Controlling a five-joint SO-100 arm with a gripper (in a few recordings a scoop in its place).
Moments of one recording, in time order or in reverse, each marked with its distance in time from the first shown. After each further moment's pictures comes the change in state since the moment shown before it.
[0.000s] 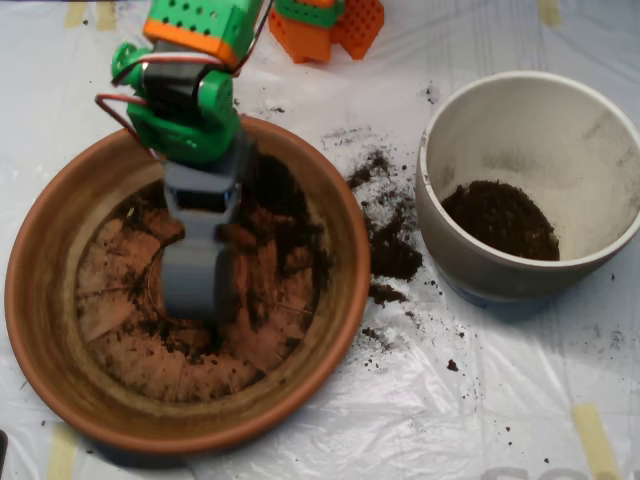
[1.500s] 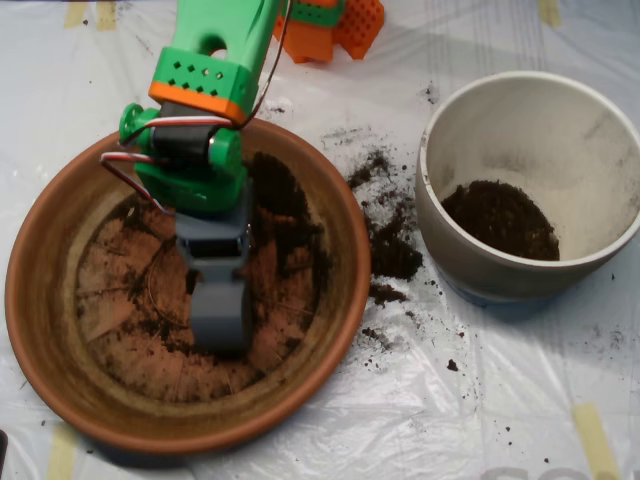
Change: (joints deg) arm -4.0 -11.1 -11.0 -1.0 -4.1
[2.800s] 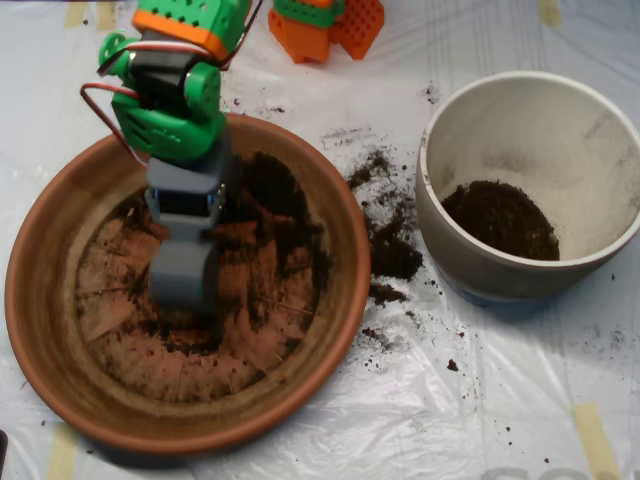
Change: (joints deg) arm 5.3 12.8 10.7 -5.0 2.4
